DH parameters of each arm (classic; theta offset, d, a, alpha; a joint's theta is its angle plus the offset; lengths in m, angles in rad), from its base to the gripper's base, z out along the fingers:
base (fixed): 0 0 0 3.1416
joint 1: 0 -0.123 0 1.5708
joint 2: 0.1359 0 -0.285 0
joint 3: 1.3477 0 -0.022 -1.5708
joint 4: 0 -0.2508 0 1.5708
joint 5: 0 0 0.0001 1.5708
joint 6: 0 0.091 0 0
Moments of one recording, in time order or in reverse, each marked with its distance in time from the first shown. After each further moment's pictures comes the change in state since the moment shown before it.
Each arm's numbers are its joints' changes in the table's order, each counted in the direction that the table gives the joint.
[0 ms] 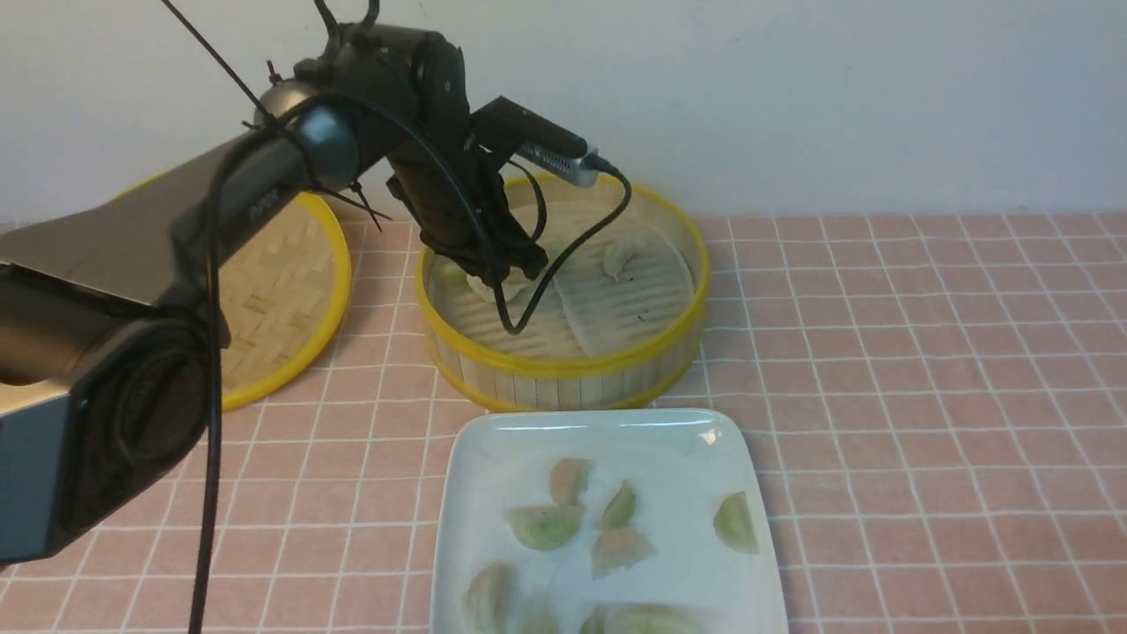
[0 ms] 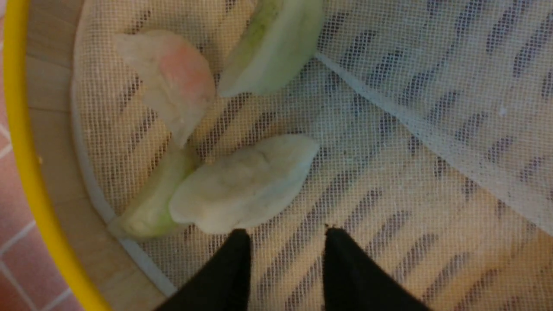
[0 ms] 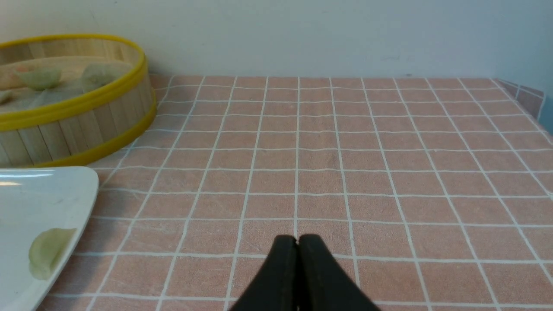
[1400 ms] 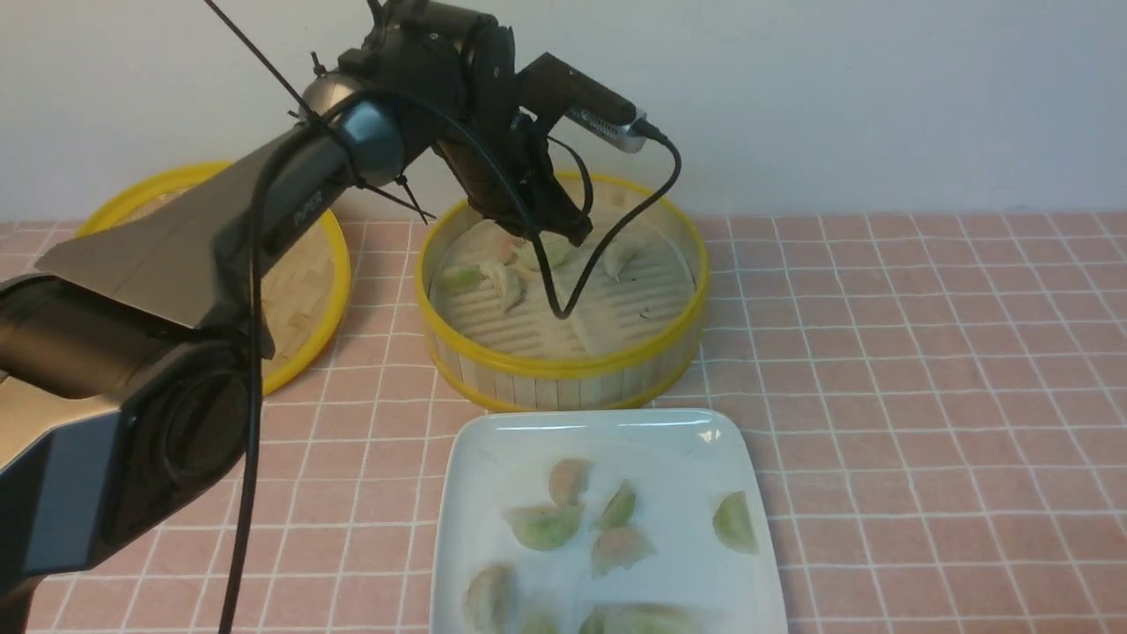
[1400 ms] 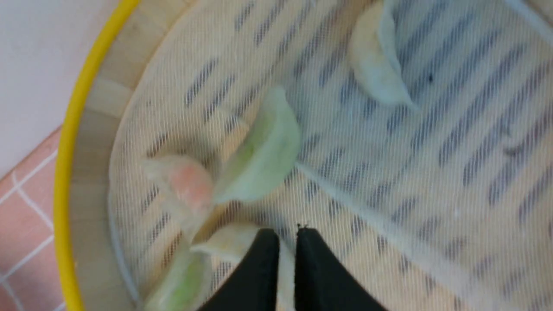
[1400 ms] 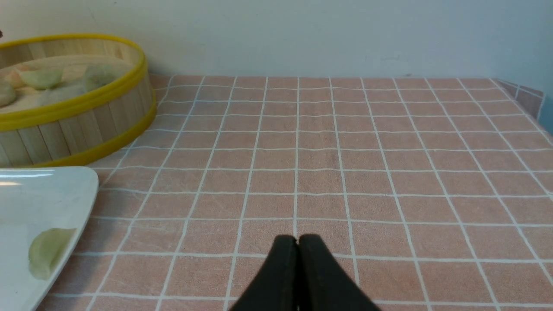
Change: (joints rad) right arm 0.000 0.000 0.000 0.000 0.000 0.000; left arm 0.063 0.034 -0.126 -0.062 -0.046 -0.075
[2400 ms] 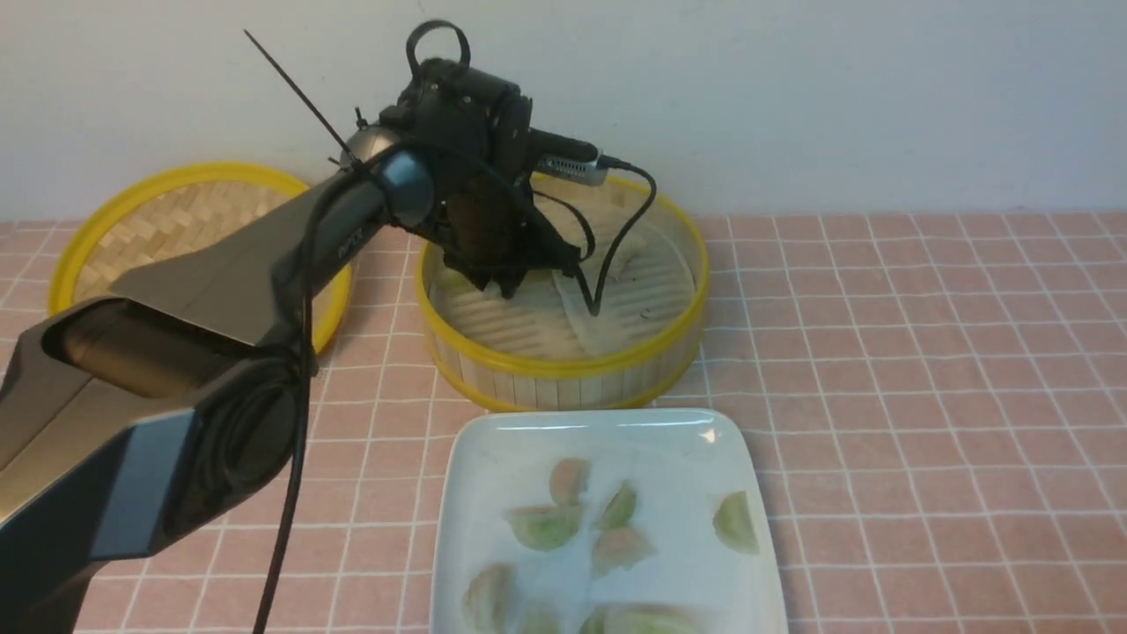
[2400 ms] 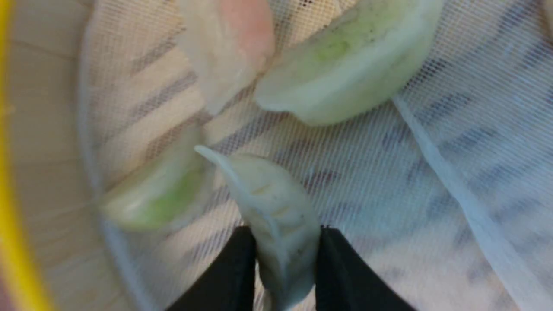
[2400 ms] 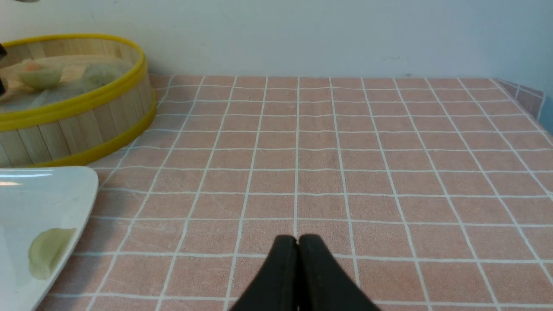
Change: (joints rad) right arm 0.000 0.000 0.000 0.000 0.000 0.000; left arm 0.000 0.085 -0.086 -0.108 0.191 -0.380
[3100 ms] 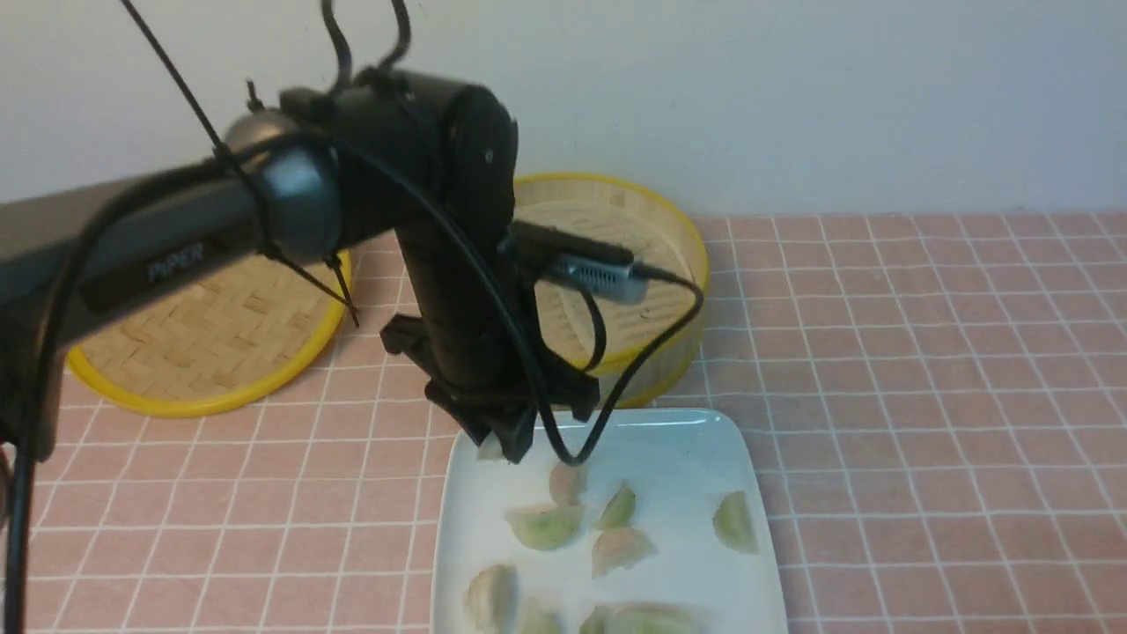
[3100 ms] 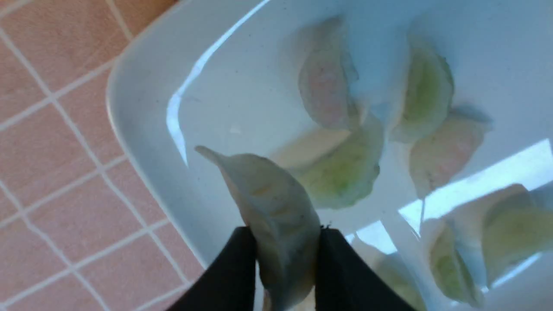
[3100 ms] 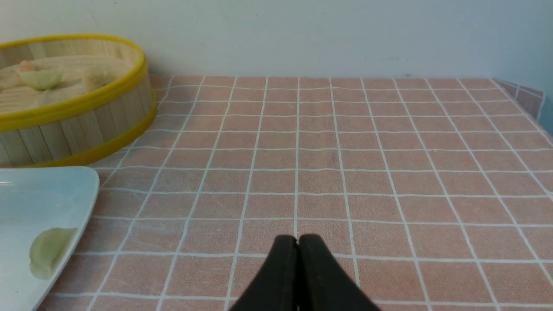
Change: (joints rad) right arm 0.000 0.000 0.000 0.000 0.000 0.000; left arm 0.122 -0.469 0.761 0.243 0.005 0.100
